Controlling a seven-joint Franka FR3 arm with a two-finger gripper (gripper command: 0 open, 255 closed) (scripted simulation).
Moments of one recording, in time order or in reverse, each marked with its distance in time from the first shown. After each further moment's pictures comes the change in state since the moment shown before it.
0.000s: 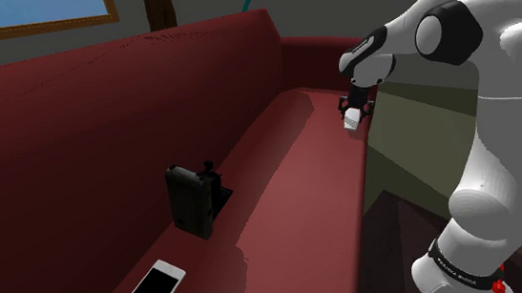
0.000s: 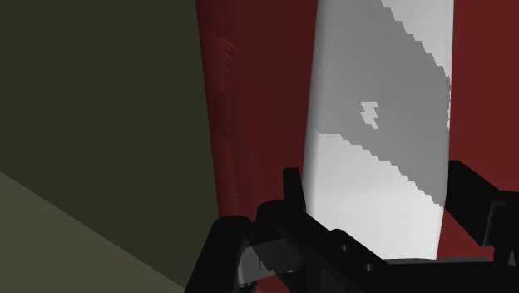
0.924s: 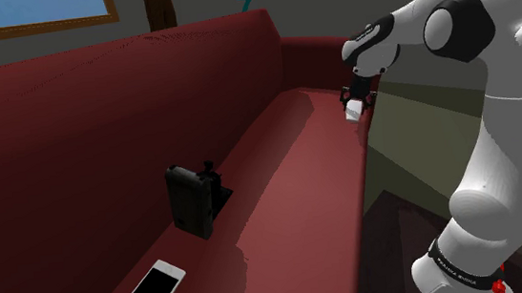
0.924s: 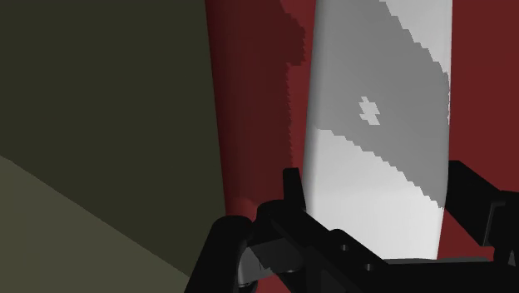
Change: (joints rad) arm 0.008 -0.055 -0.013 0.036 -0.032 -0.087 0.024
